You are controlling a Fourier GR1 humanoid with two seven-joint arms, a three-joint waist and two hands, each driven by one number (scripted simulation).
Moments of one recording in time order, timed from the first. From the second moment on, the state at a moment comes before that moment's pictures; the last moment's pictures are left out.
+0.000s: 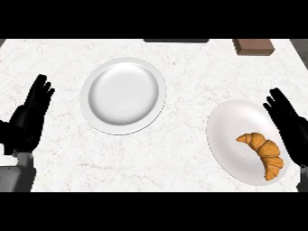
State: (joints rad) left arm -0.14 0.29 0.02 -1.49 0.15 0.14 0.02; right arm -0.04 -0.42 0.06 -1.53 -0.35 -0.06 0.08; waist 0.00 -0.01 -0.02
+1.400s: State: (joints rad) left arm -0.07 0.20 -0.12 -1.41 0.04 0.22 0.18; right arm -0.19 -0.77 0.11 -1.38 -0.10 0.63 -0.61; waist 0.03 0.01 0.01
